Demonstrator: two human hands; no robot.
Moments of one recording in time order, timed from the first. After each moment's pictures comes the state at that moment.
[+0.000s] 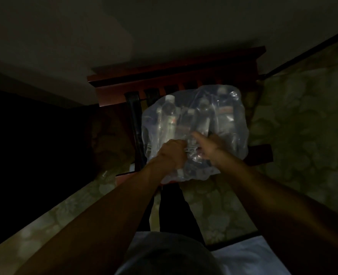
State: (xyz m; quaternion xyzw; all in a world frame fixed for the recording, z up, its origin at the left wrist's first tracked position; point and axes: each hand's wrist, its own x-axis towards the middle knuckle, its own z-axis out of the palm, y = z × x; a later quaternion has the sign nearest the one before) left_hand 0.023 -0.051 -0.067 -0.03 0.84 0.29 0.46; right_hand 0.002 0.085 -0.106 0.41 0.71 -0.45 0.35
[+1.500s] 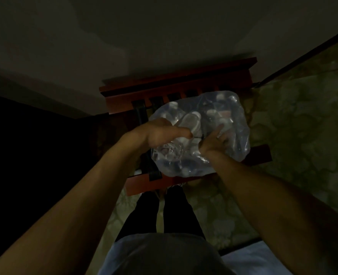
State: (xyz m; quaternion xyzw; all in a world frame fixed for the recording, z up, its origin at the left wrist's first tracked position) left_hand -0.023 -0.123 0.037 -0.10 0.74 0.44 0.51; right_hand 0.005 0.066 -0.101 0.33 0.85 -0.21 0.35
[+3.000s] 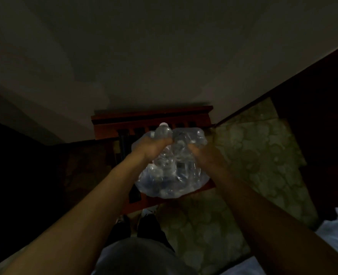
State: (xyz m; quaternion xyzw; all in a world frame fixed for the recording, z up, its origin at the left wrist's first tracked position) left_hand 0.002 -0.125 0.072 -0.23 0.68 0.60 0.35; right_hand 0.004 0.064 0.081 0.28 0.91 -0.23 0.22
